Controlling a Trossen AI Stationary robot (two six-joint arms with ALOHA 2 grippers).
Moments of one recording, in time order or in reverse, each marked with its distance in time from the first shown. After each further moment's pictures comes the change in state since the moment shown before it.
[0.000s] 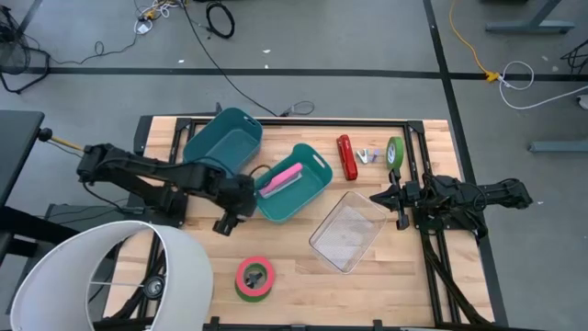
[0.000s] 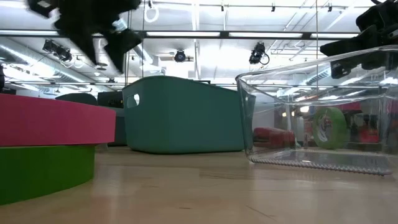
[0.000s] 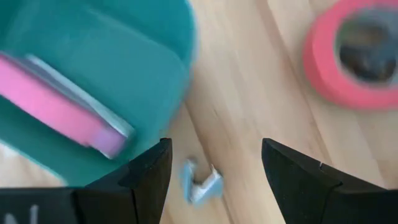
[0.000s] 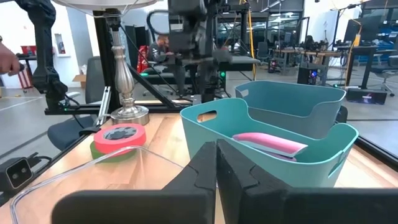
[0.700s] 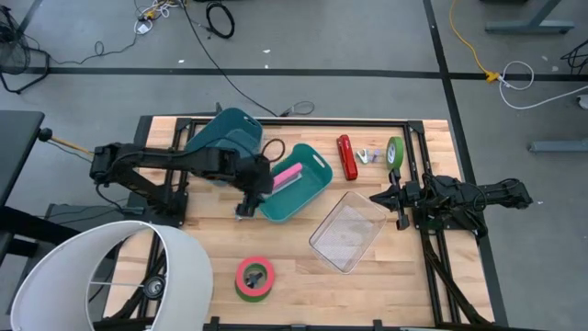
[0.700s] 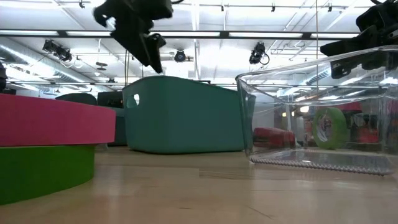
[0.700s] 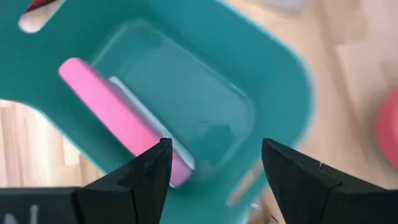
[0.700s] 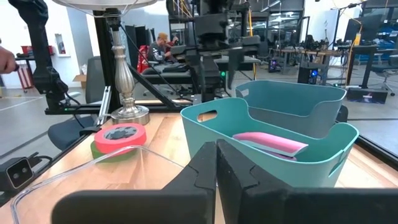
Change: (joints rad) left arm 0.175 0.120 0.151 0.086 -0.005 0.013; right arm 0.000 -0.001 0.000 -0.003 -0.001 0.003
